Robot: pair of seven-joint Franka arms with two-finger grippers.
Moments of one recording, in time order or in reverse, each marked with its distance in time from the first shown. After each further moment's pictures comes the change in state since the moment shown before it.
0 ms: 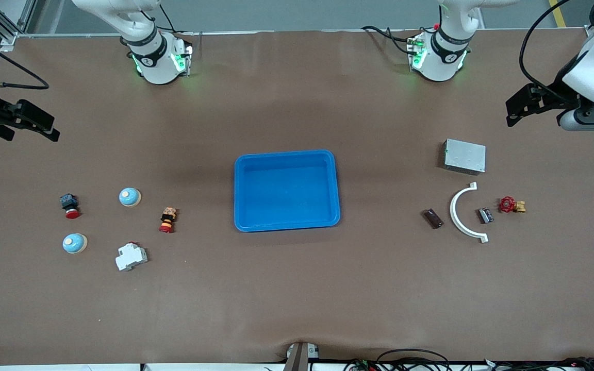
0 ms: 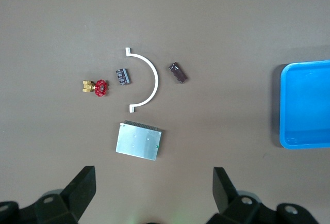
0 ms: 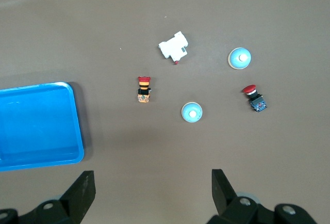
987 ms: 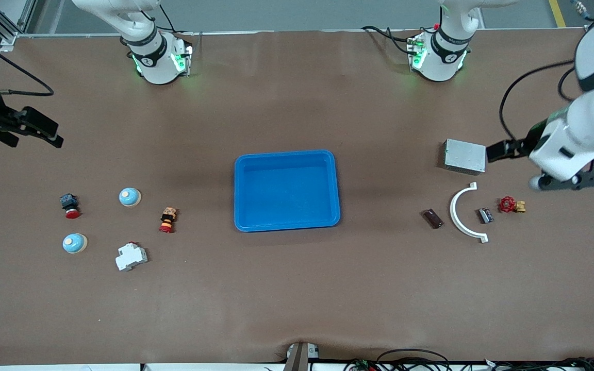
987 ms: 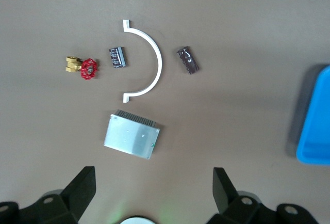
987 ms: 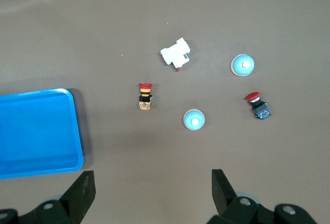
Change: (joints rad) left arm 0.011 0.216 0.013 -0.039 0.000 0.073 -0.127; right arm 0.002 0.002 0.005 -0.065 0.001 0.087 0.000
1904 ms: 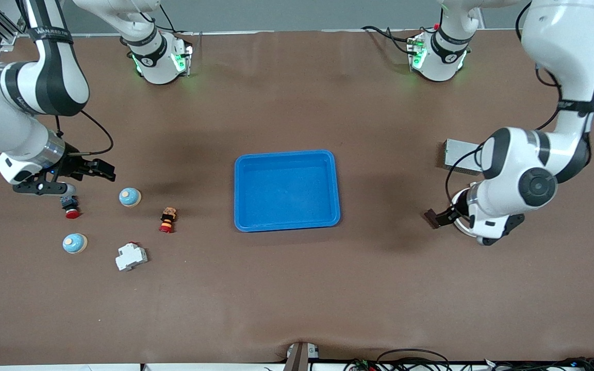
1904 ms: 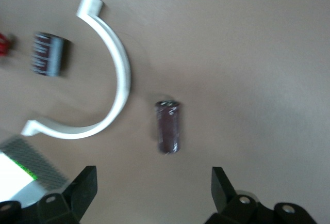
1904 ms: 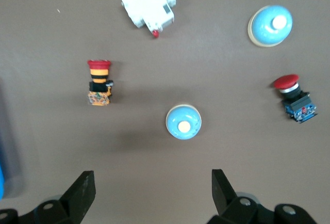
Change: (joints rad) left arm -0.030 0.289 -0.004 -0.263 0.001 0.610 -0.540; right arm -0.057 0.020 -0.010 -0.591 0.000 0.540 -0.090
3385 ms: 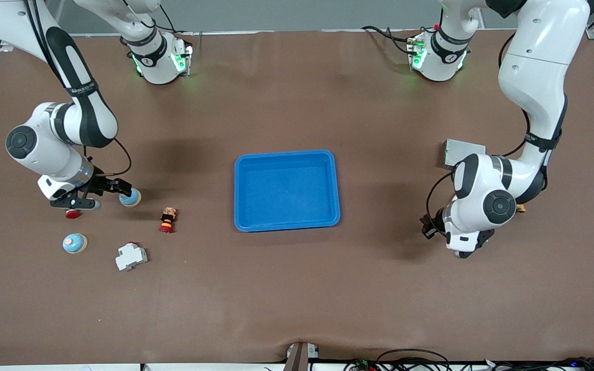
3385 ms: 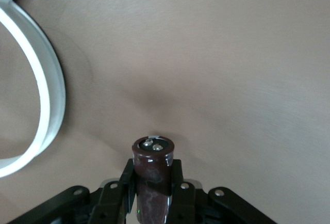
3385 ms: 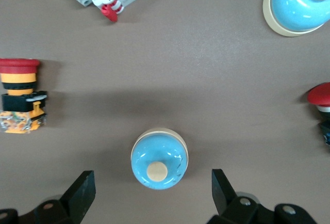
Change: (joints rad) left arm -0.023 0.124 -0.009 0.048 0.006 0.133 -0.039; right arm -0.049 0.231 -0.005 -0.125 0.000 0.395 -0.065
